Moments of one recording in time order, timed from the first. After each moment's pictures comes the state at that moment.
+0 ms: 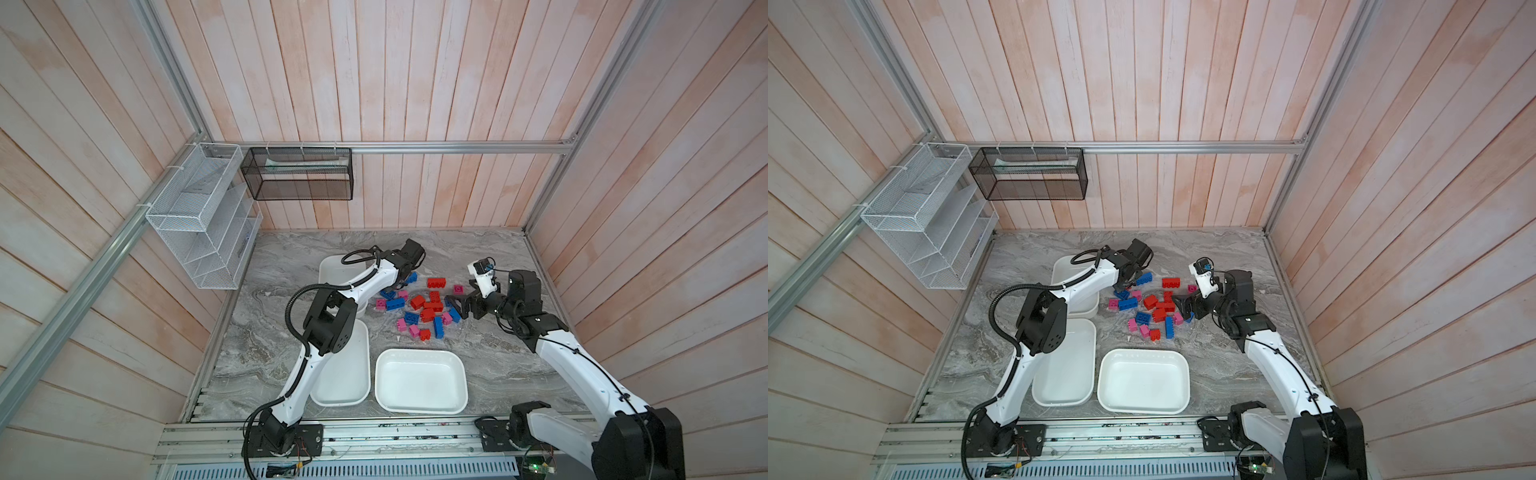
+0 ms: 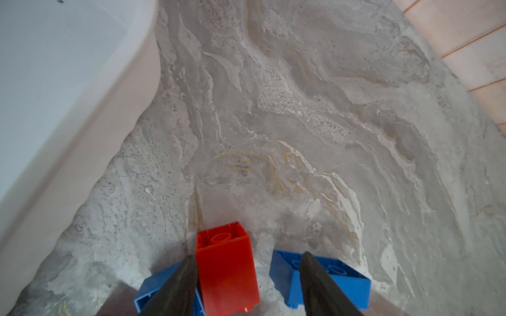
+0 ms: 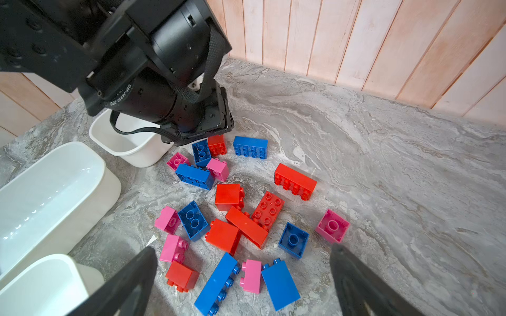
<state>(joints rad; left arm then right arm) -0.67 2.41 2.10 -0.84 -0.40 -1.23 0.19 1.10 0.71 -0.15 -0.50 -0.13</state>
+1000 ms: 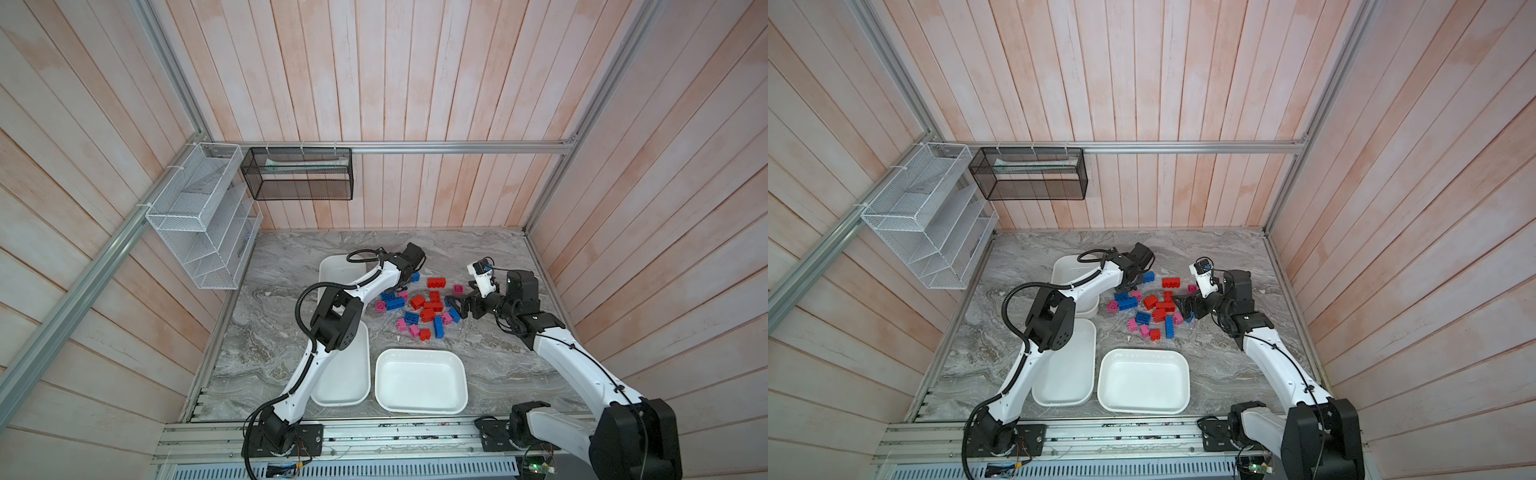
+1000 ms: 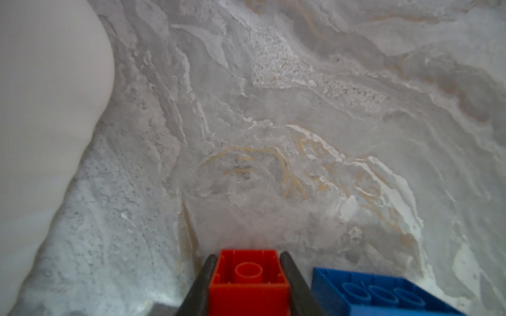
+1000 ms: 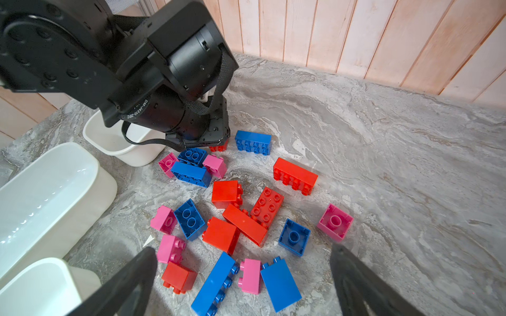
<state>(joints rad) -0.66 2.49 2.16 -0.87 -0.39 -1.06 0.17 1.15 0.71 -0.11 -0.51 -0.10</state>
